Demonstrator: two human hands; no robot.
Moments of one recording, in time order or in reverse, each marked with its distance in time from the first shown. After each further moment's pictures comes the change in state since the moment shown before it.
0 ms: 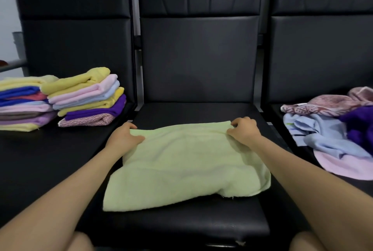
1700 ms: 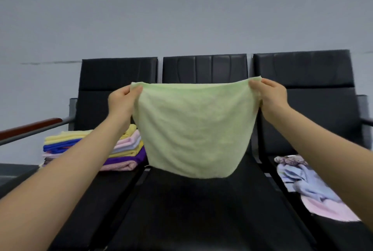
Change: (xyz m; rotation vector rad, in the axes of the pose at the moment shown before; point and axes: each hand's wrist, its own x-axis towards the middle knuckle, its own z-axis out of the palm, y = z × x) left_hand -0.102 0.151 -0.215 -0.972 0.452 0.301; right_hand -0.110 -0.103 -0.242 1.277 0.426 -0.343
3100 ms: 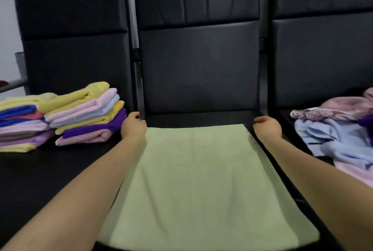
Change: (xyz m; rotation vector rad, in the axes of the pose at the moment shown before) left_hand 0.044 -0.311 0.062 0.767 -0.150 -0.246; right_hand 0.028 0.313 -0.058 -0.837 0.078 0.358
